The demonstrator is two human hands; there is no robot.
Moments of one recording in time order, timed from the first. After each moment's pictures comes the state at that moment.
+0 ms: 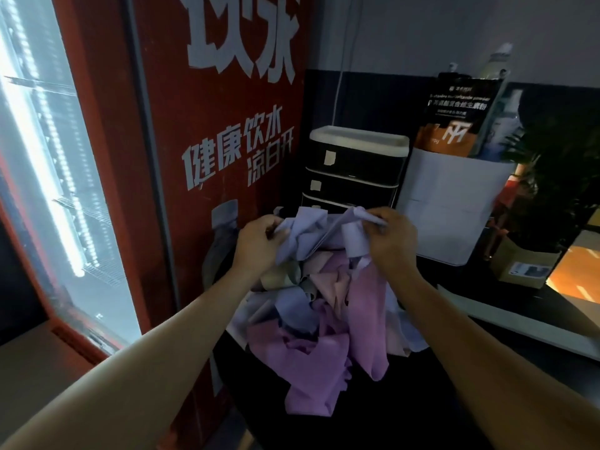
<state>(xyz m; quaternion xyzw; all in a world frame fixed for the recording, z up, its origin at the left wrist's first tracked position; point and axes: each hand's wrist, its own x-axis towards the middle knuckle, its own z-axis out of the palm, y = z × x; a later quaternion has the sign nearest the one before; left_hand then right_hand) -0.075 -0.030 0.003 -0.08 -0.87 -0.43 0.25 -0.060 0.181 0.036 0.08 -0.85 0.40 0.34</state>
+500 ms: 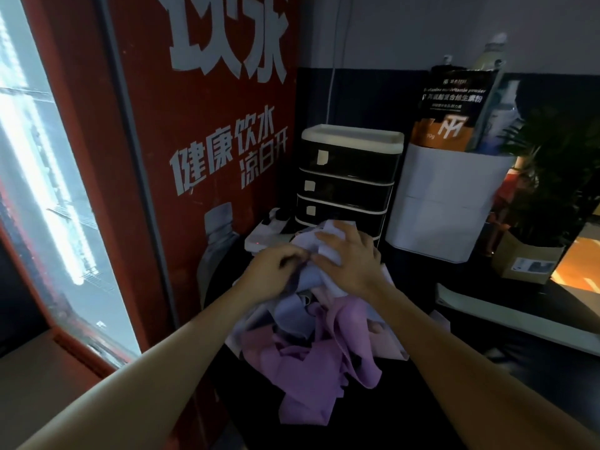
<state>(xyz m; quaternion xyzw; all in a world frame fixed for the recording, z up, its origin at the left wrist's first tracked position) -0.065 -0.013 -0.017 -0.22 -0.88 -0.39 0.13 -0.068 0.165 0.001 0.14 -0.95 0.24 0.13</state>
